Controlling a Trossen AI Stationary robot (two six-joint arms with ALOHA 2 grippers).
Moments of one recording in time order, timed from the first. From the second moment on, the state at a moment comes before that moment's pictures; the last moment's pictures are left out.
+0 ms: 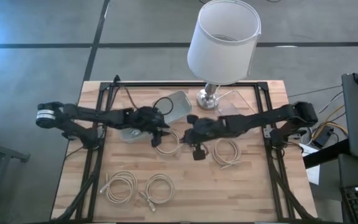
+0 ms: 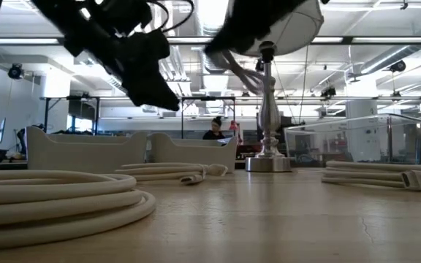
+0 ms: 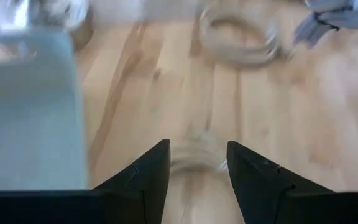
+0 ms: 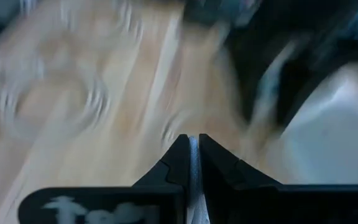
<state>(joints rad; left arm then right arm) 0.12 1.31 0.70 0.05 0.07 -0.13 0.10 1.60 1.18 -0.15 0.03 -0.13</state>
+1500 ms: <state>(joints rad) 0.03 1.44 0.65 0.69 0.07 -0.14 0.03 1.59 0.94 0.53 0.03 -0.24</state>
